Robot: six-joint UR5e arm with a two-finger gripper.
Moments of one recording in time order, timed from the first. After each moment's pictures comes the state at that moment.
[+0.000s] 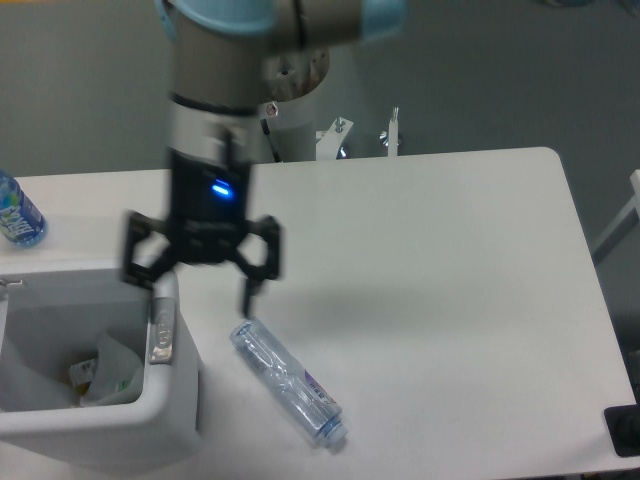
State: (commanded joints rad) arm 2.36 -1.90 -1.43 -0.85 1.27 -0.16
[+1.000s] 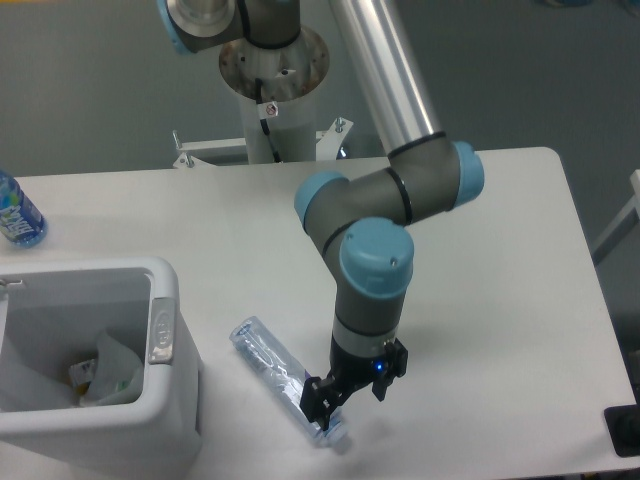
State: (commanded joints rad) arm 2.35 -2.23 -1.41 -0.84 1.43 -0.15
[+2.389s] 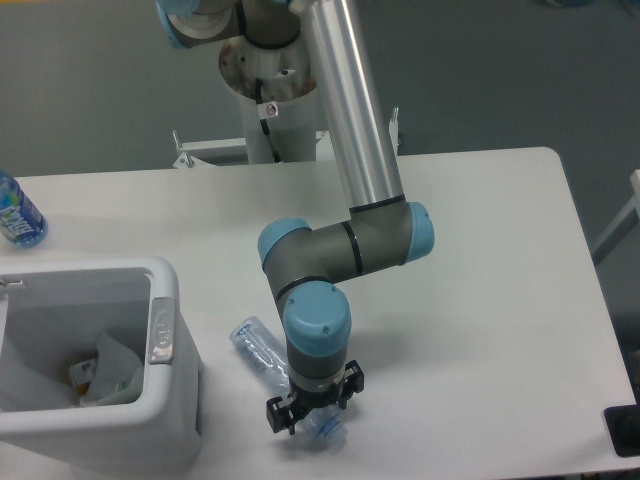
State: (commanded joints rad) arm 2.28 -2.29 -1.43 -0.83 1.52 -0.16
